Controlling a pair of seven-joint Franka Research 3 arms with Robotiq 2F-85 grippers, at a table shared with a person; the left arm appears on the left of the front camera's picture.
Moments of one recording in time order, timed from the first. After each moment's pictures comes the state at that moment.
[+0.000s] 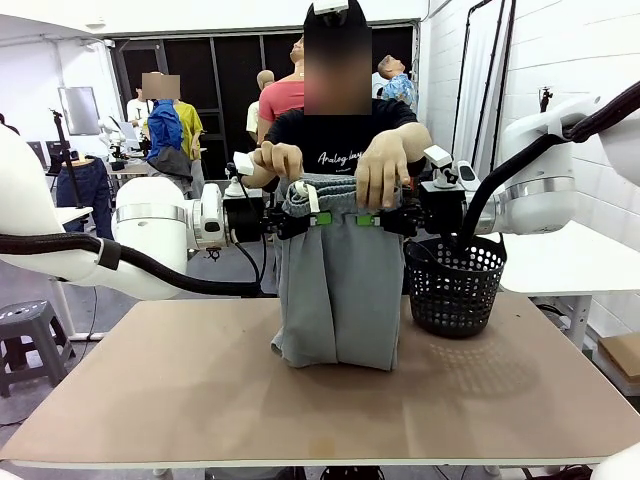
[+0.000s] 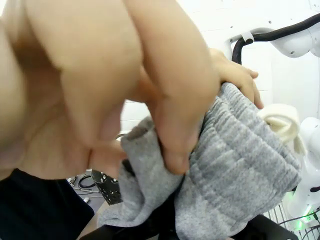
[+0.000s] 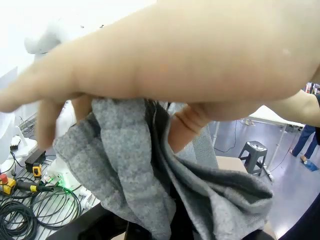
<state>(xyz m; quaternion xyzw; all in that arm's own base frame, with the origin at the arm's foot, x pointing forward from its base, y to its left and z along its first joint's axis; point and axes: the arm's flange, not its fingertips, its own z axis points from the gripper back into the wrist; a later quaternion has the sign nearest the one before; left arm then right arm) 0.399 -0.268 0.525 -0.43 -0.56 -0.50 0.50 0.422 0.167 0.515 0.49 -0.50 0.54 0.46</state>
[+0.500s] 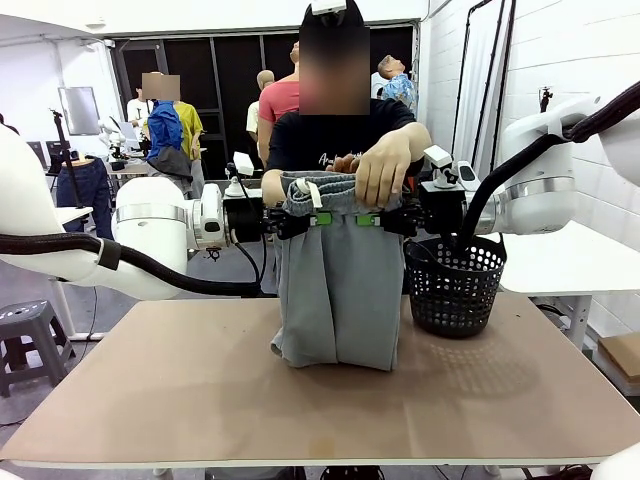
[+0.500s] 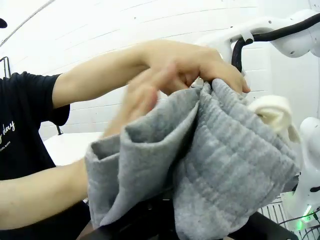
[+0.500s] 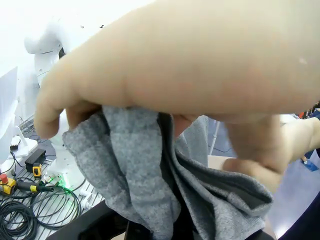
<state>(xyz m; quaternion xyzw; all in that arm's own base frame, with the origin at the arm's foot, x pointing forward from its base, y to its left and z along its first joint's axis) 0.399 -0.268 0.525 -0.43 -0.56 -0.50 0.50 0.422 0.167 0.515 0.49 -0.50 0.54 0.46</state>
